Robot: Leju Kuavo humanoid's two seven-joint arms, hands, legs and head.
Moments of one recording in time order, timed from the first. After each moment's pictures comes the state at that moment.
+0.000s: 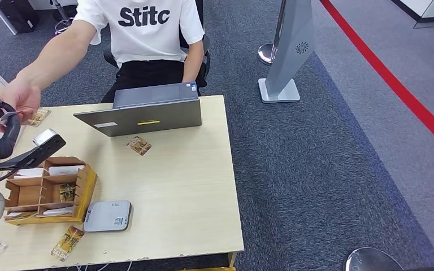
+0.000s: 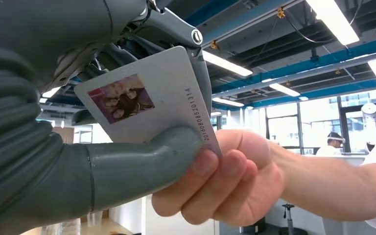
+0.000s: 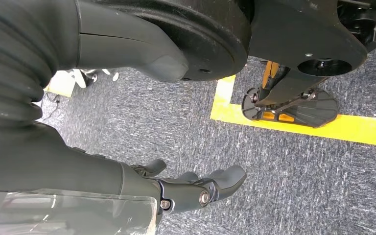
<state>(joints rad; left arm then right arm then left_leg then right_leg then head) -0.45 0.39 -0.05 -1.46 -1.10 0.25 -0.03 -0.02 0.11 0.29 -0.18 -0.03 -0.18 0.03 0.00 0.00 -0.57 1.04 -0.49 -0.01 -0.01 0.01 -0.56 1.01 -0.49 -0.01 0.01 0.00</state>
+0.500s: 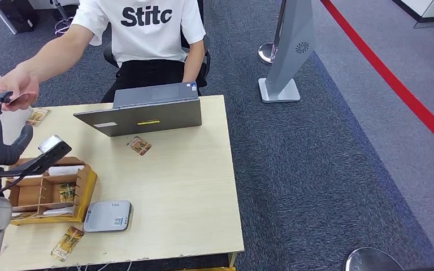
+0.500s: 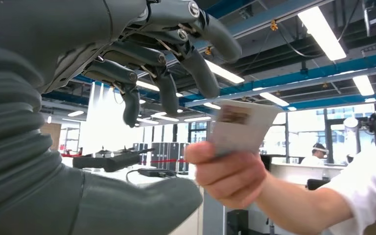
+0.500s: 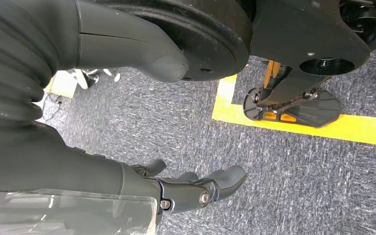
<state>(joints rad) -0.38 0.36 -0.05 -1.54 -1.09 0.30 -0.05 -0.02 0.11 0.29 -0.18 -0.03 -0.18 0.03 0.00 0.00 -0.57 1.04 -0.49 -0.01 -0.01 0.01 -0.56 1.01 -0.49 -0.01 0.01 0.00</state>
